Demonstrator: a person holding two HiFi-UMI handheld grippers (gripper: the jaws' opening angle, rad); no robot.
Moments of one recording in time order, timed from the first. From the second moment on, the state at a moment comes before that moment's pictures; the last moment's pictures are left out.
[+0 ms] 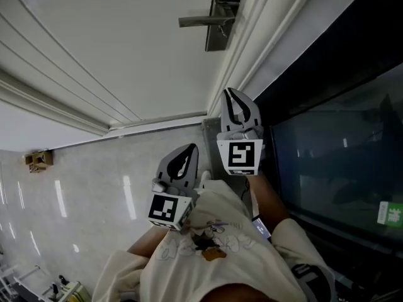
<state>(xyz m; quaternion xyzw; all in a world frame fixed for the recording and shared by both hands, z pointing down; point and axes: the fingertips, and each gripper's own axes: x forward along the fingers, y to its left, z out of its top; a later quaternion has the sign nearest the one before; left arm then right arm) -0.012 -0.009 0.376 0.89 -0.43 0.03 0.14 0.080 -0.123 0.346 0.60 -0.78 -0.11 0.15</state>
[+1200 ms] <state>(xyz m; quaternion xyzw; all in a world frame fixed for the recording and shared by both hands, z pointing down) -0.011 -0.084 0.379 0.88 -0.46 0.02 0.14 0.099 -0.270 0.327 0.63 -0.74 -0.16 0.15</state>
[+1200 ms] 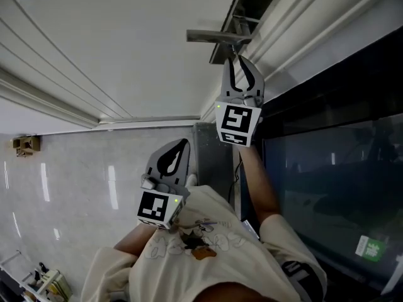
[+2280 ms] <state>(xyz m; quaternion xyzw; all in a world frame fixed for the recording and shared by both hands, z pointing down) -0.003 -0.138 0.348 0.88 -0.46 -0.02 0.11 0.098 -0.300 0.319 0.65 -0.74 -0.13 0.14</state>
